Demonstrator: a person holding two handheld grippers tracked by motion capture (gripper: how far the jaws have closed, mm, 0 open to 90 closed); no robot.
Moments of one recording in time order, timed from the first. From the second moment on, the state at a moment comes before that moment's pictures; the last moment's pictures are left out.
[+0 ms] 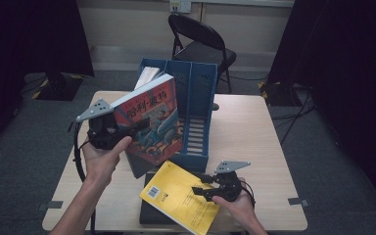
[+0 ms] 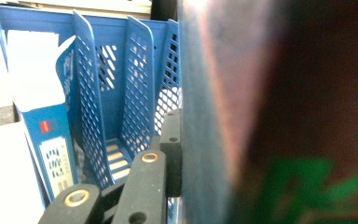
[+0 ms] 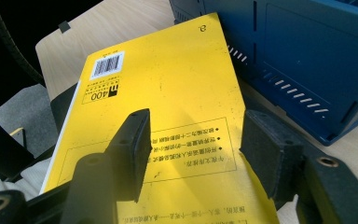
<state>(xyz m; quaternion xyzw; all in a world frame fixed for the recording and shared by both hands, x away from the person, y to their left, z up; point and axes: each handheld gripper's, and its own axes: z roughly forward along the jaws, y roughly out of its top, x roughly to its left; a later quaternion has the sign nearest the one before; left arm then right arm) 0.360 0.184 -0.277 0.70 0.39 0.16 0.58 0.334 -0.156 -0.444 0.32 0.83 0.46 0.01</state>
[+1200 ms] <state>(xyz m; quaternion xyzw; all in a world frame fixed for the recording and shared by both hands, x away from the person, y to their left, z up) 0.425 0.135 -0.289 0.67 0.47 0.22 0.52 0.334 -0.157 -0.446 0.32 0.83 0.46 0.01</state>
